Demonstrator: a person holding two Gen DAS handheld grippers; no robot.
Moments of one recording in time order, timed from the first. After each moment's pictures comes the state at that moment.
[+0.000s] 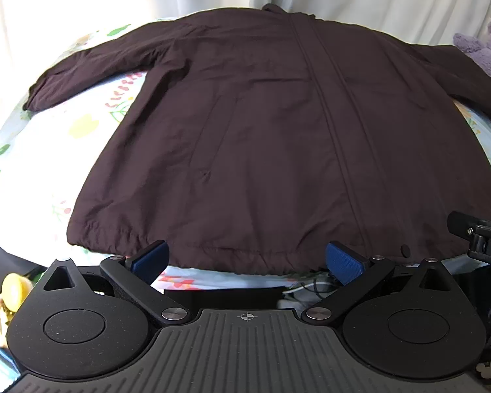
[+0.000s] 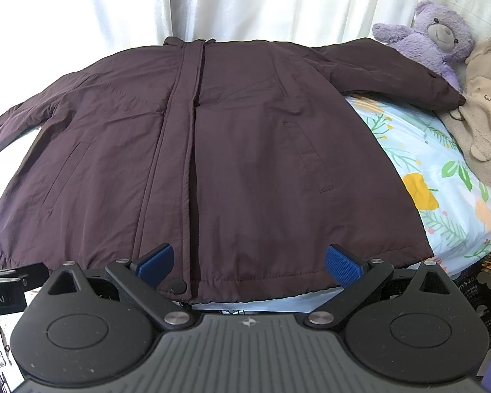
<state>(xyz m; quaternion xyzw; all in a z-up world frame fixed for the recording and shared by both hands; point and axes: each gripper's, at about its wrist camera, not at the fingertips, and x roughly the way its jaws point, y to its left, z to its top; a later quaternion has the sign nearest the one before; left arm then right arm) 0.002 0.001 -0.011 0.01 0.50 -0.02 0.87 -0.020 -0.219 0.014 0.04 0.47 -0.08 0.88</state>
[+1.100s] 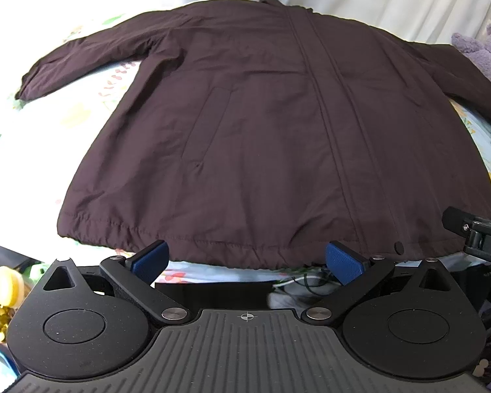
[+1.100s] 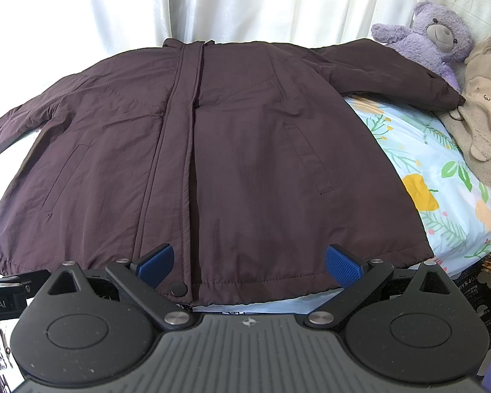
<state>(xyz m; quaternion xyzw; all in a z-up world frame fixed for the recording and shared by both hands) 0.006 0.000 -0.011 -0.01 0.51 -0.03 0.86 -0.019 -0.219 0.015 0.04 0.47 -0.08 0.88</state>
